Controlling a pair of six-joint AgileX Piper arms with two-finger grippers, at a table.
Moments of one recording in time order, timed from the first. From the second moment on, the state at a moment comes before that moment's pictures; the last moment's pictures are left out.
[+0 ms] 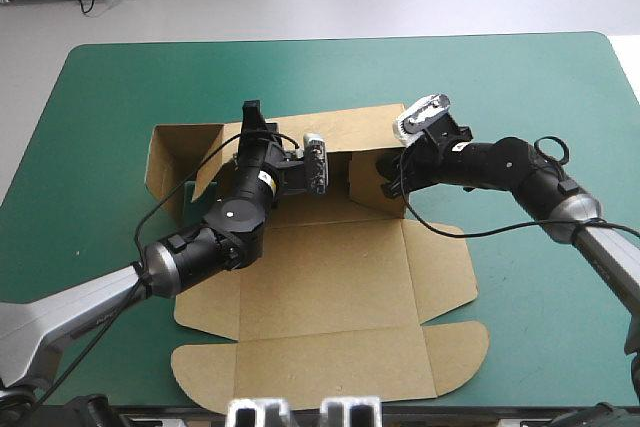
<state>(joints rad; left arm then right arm) -0.85 1.49 -1.02 1.43 0.66 -0.26 0.33 1.47 -1.08 0.75 0.49 -0.91</state>
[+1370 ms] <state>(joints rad) -1.09 1.27 -1.08 1.24 0.74 -0.42 0.19 1.57 -1.33 0.40 0.75 -0.57</state>
